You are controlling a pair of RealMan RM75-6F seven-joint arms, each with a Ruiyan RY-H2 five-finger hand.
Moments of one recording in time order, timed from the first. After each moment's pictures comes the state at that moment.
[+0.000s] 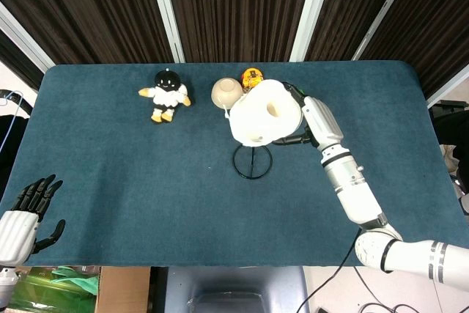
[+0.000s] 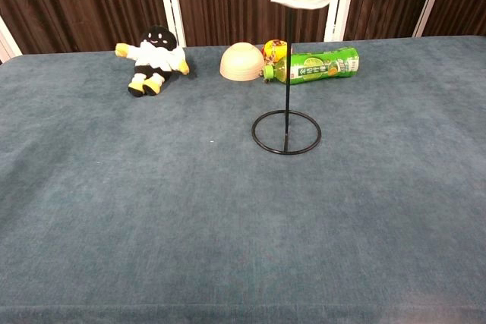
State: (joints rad) left arm -0.11 -1.12 0.01 -1.53 1.65 1.56 -0.10; right arm 0.78 -1.16 0.48 -1.89 -0.80 1.00 0.03
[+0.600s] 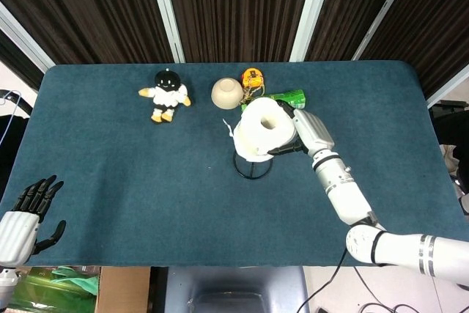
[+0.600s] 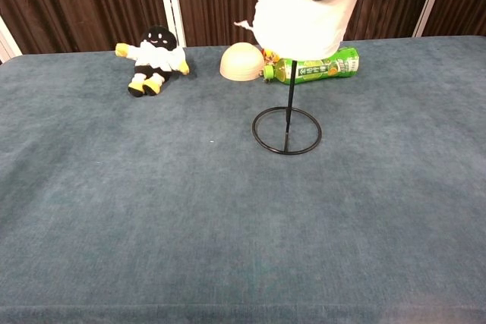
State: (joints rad) left arm -0.11 -1.12 0.01 -1.53 1.66 1.56 -0.10; right arm 0.89 -1.15 0.40 -1.90 -0.51 0.96 -0.16
